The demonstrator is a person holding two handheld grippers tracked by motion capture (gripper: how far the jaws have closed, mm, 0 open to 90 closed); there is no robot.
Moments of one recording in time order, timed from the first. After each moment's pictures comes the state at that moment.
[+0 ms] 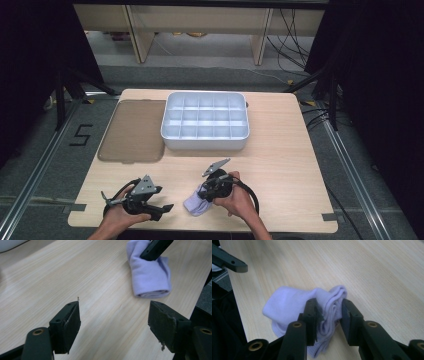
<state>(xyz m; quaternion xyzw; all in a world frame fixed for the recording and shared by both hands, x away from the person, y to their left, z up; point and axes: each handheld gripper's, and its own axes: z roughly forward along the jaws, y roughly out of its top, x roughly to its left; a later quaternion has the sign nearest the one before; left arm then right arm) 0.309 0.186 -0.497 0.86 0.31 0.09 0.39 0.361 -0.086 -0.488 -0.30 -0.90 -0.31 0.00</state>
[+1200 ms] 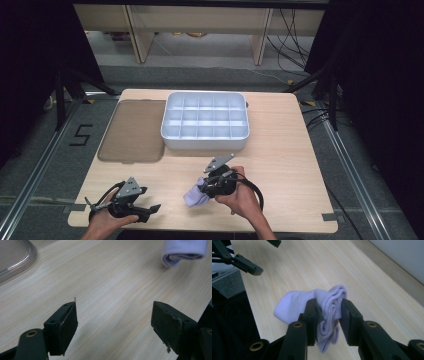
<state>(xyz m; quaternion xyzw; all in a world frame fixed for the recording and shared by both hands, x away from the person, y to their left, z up) 0.301 0.216 -0.500 0.85 0.35 0.11 0.38 0.348 -0.090 -0.442 -0.29 -0.90 -0.33 -0.05</state>
